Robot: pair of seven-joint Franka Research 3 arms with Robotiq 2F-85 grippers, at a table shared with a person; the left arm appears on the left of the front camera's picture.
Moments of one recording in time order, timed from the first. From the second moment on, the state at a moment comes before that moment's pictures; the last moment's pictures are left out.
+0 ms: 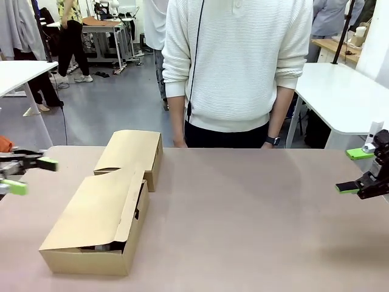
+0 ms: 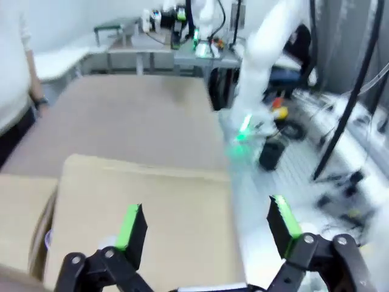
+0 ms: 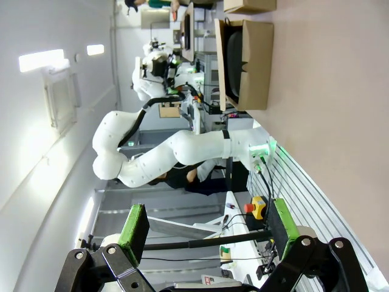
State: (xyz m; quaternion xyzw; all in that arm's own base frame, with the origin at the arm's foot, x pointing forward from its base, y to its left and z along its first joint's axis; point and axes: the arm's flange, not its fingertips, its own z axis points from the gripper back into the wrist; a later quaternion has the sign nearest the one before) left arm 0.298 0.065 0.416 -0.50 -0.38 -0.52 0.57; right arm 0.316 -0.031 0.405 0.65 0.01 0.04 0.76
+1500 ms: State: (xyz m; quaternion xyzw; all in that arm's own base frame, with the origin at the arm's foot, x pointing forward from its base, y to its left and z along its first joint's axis) left arm 0.283 0.126 0.397 -0.63 -0.16 -0.13 0.75; right arm 0.317 -0.031 0.405 0.65 0.01 0.04 0.76
